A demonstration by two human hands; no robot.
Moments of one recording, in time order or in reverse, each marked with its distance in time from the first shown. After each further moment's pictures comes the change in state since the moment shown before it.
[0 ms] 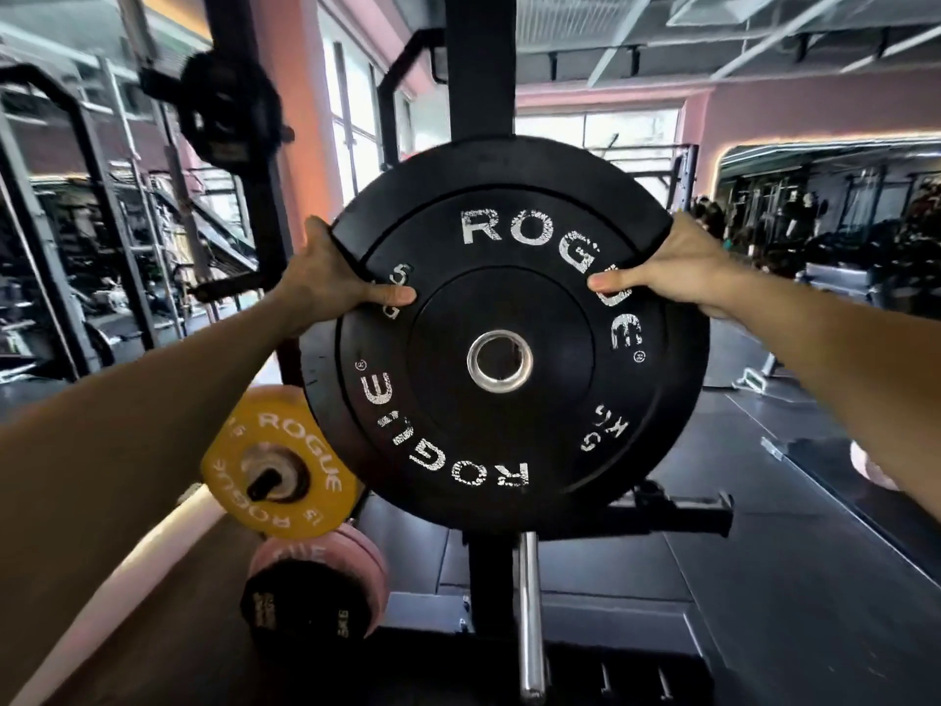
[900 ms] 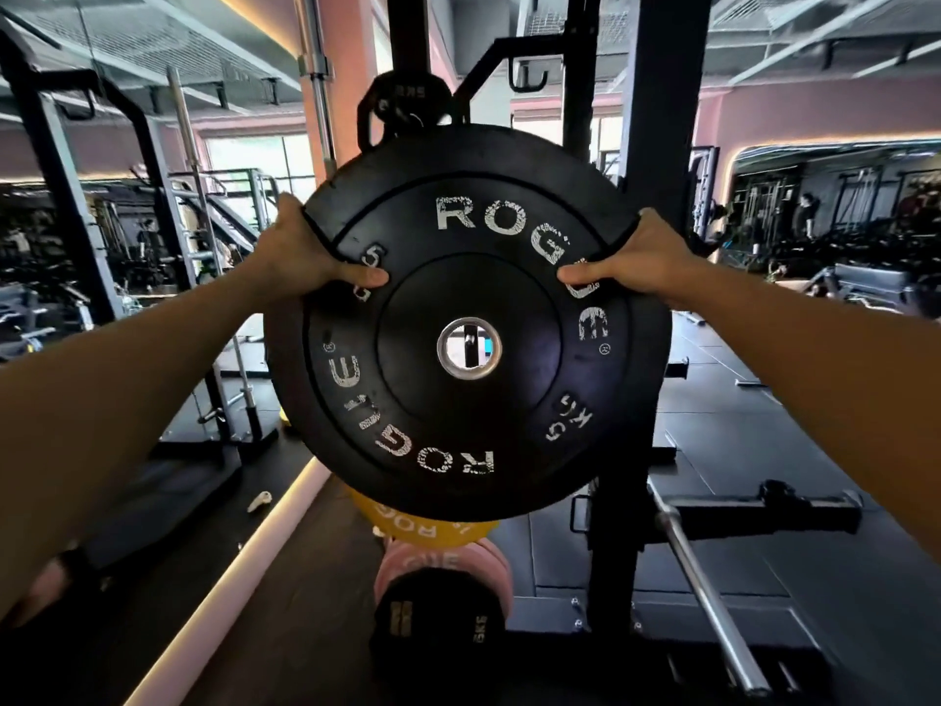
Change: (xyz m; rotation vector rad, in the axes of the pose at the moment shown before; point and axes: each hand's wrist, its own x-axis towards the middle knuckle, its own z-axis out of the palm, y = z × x) left_hand 0.101 -0.259 -0.354 0.029 -0.018 0.014; right_hand 0.020 -0.285 0.329 0.039 0.005 -0.033
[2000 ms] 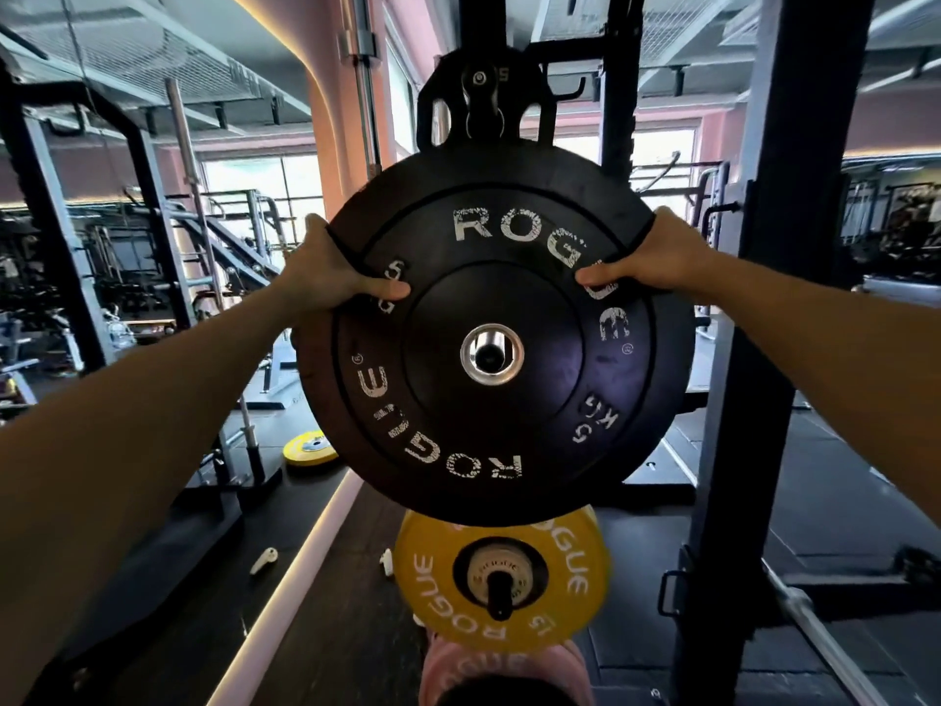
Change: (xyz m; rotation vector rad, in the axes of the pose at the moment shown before) left_hand 0.222 -0.183 0.002 -0.124 -0.072 0.051; right_hand 0.201 -0.017 0.175 -0.117 0.017 -0.046
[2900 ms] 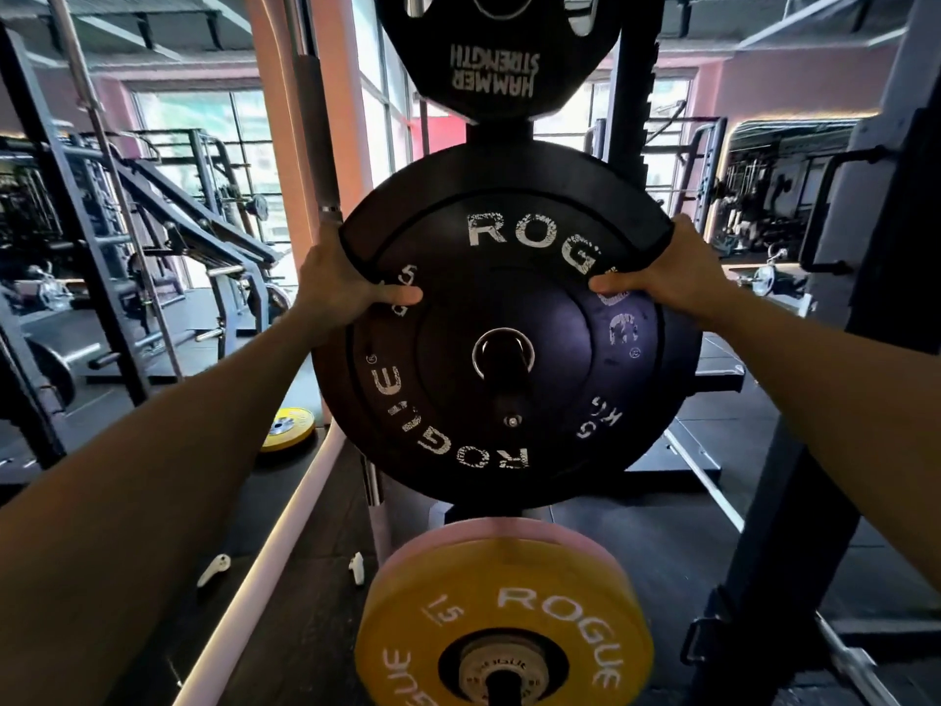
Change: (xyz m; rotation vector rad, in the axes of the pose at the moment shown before) left_hand 0.200 -0.153 0.147 -0.032 0.095 0.044; right_hand 0.189 0.136 0.118 -0.018 0.178 0.122
